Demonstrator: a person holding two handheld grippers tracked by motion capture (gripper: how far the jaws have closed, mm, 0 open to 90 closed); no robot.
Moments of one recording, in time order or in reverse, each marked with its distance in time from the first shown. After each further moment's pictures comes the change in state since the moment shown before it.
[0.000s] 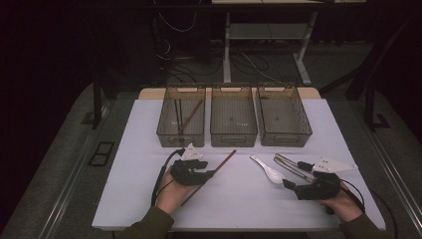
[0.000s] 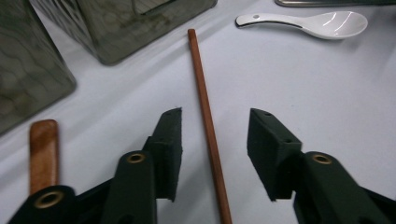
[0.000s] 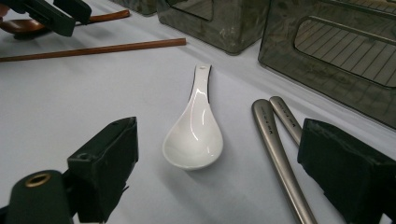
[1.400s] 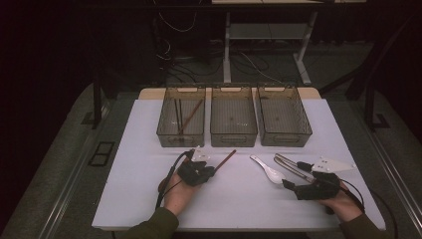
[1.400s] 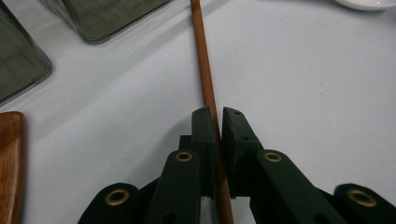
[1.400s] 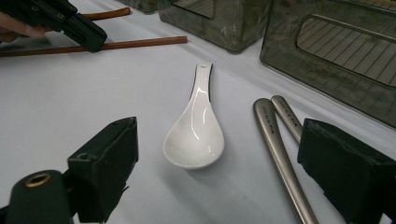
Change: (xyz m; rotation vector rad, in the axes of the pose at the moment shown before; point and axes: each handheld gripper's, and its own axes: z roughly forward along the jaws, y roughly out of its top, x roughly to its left) left arm -0.002 -0.003 0.026 0.068 0.037 0.016; right arm 0.000 0.000 0.001 0.004 0.001 -0.009
